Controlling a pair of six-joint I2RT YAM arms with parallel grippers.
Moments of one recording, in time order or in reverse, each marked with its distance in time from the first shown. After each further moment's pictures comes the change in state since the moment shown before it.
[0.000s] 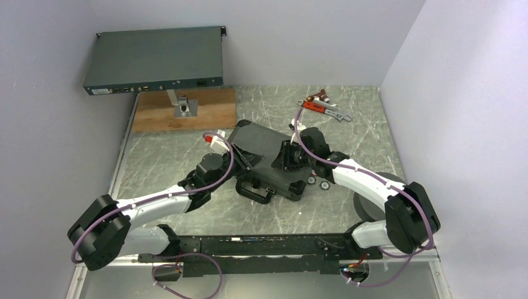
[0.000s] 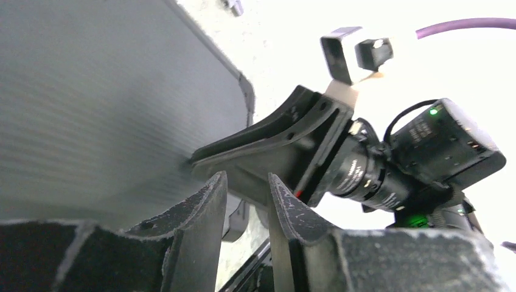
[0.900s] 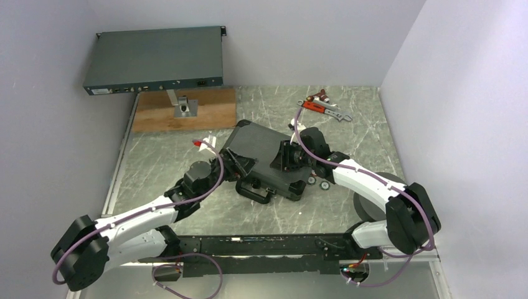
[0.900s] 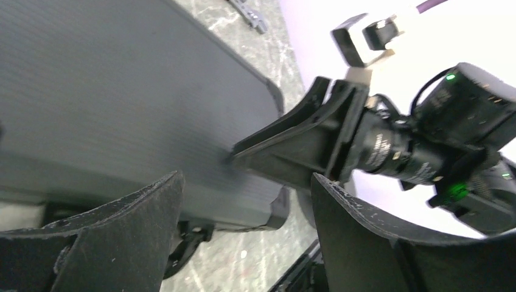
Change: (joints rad) left arm 0.000 -0.166 -0.049 -0.041 -0.061 0.199; right arm 0.002 -0.013 0.003 0.003 -0.006 0.000
